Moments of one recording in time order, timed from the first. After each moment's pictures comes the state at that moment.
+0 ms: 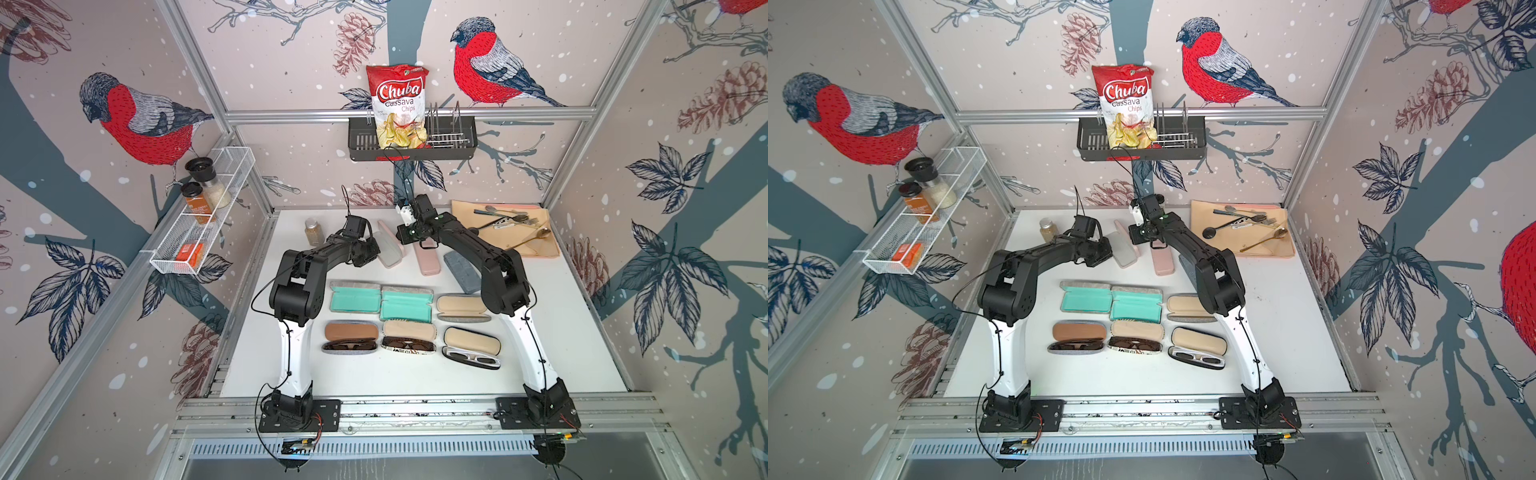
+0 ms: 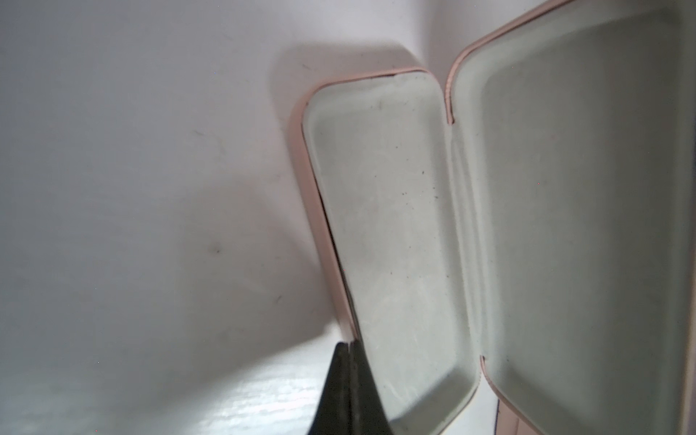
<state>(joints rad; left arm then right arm) -0.28 2.14 1.47 -0.30 0.26 -0.71 0.59 2.46 2.19 -0.58 -0.22 0.13</state>
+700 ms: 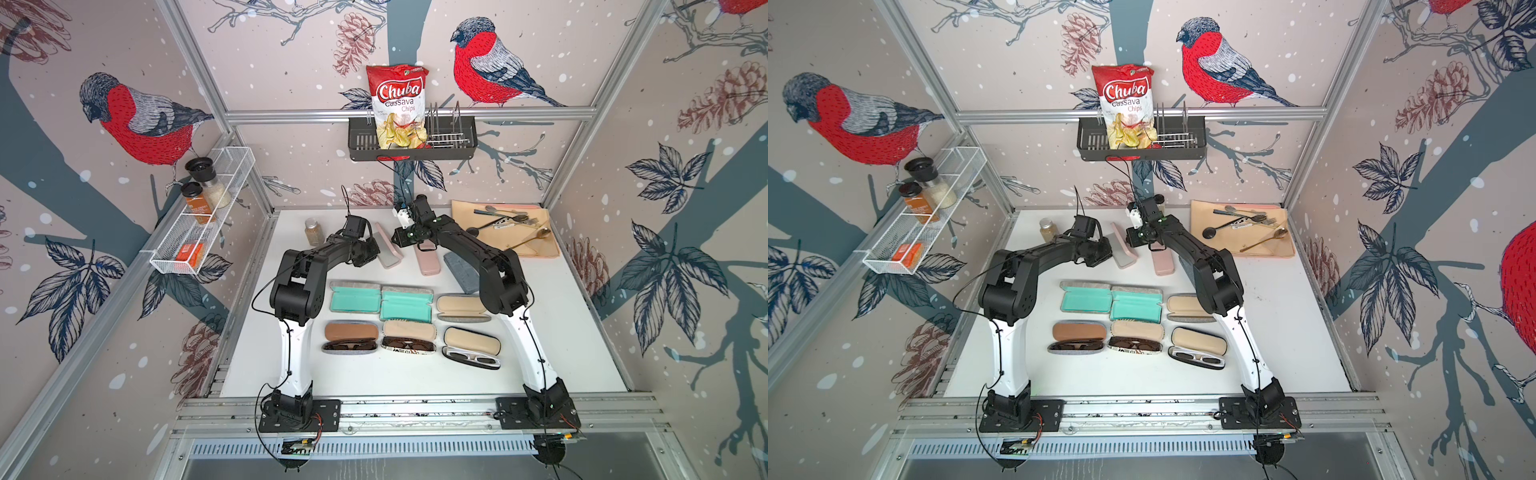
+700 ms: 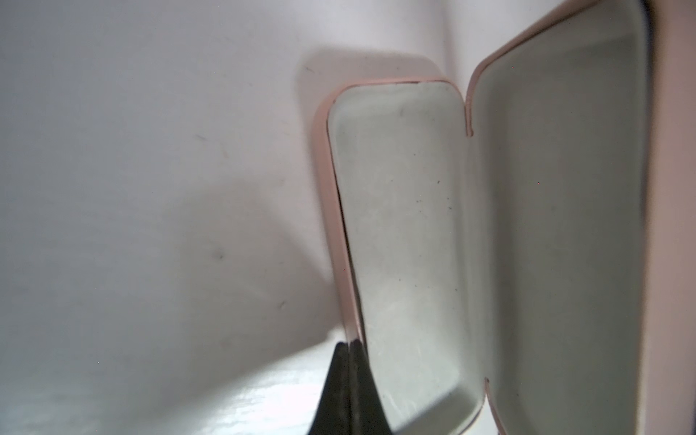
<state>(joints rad) -0.28 2.15 1.48 -0.30 0.26 -0.71 0.60 2.47 2.17 -0.55 -0.32 0.13</state>
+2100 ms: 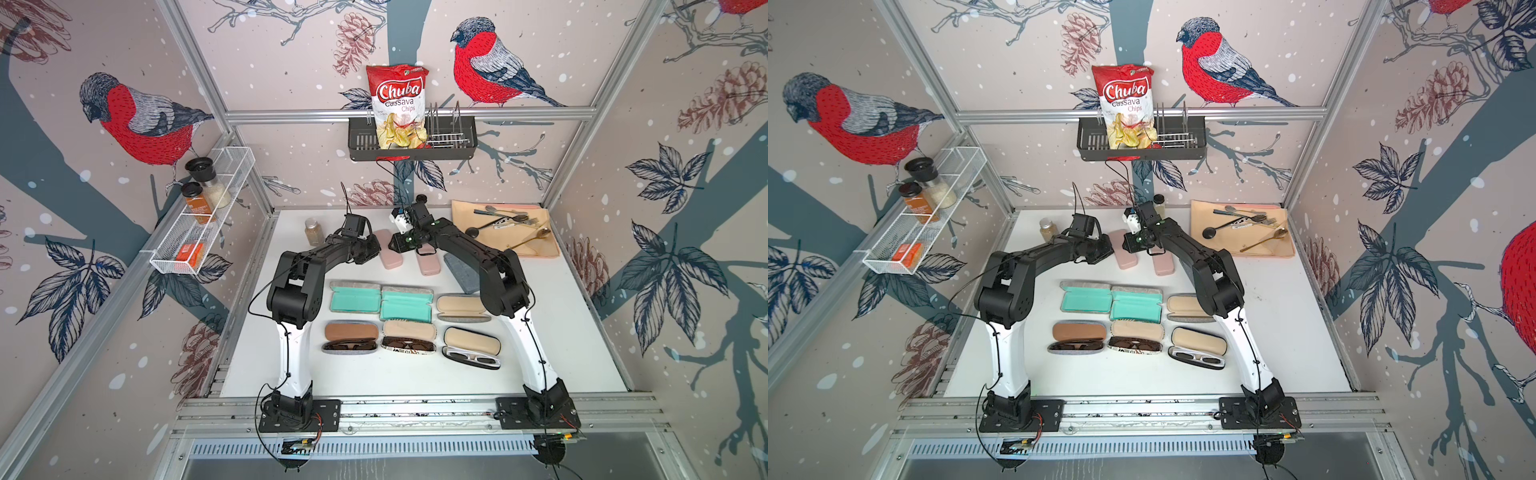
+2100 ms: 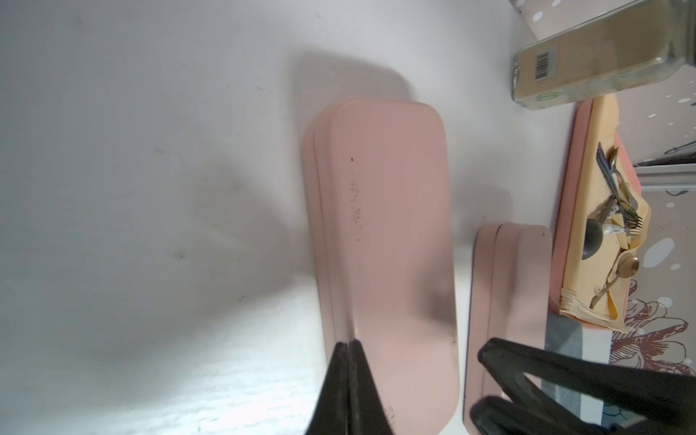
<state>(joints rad) -0.28 2.09 1.45 -0.25 0.30 -0.71 0.62 2.43 2.10 -0.56 -0.36 0.14</state>
